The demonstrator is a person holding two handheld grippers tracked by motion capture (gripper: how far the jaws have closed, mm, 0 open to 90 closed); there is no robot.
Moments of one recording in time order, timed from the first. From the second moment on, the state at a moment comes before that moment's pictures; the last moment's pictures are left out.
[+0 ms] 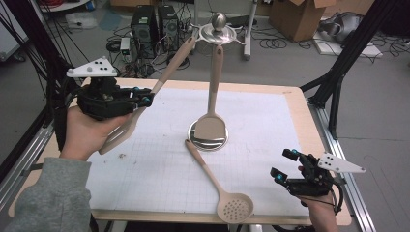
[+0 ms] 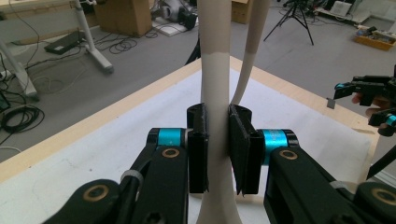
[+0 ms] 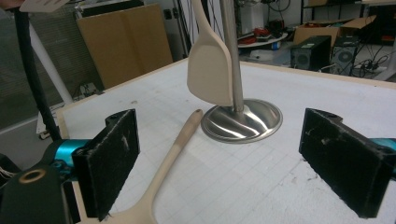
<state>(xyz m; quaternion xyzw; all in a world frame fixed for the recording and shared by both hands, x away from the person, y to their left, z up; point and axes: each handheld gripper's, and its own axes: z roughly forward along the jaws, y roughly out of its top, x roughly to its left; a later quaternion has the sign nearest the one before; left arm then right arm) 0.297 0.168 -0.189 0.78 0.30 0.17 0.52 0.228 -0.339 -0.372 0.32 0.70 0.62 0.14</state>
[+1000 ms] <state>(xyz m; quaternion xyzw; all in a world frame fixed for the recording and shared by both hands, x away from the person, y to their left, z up) 0.322 0.136 -0.218 0.78 0.31 0.17 0.51 0.226 -0.342 -0.370 0.32 0.69 0.63 0.14</state>
